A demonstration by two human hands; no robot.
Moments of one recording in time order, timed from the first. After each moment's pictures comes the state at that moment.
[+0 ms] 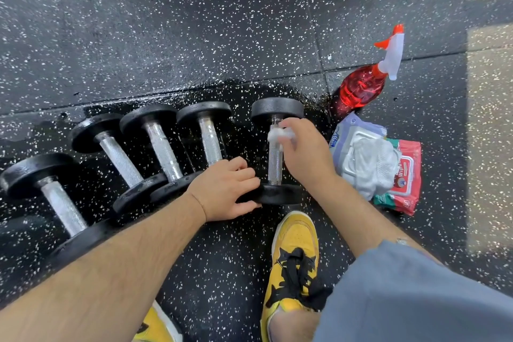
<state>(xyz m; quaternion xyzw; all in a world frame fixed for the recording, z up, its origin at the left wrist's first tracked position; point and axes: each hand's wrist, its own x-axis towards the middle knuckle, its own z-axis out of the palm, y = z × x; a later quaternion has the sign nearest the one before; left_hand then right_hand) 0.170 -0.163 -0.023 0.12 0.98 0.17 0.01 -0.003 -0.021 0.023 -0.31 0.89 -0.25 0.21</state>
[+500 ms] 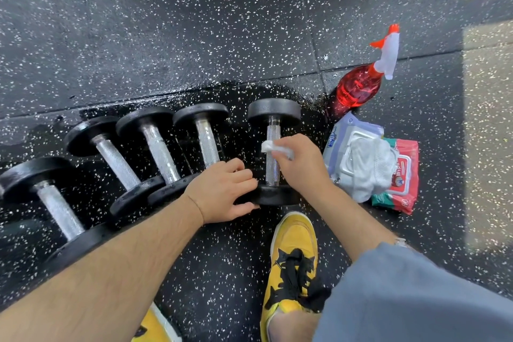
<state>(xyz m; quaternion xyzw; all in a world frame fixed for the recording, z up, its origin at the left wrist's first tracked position) 0.169 -0.164 -0.025 0.11 0.98 0.17 0.02 0.010 -0.009 -0.002 -0.25 0.88 -0.32 0.26</state>
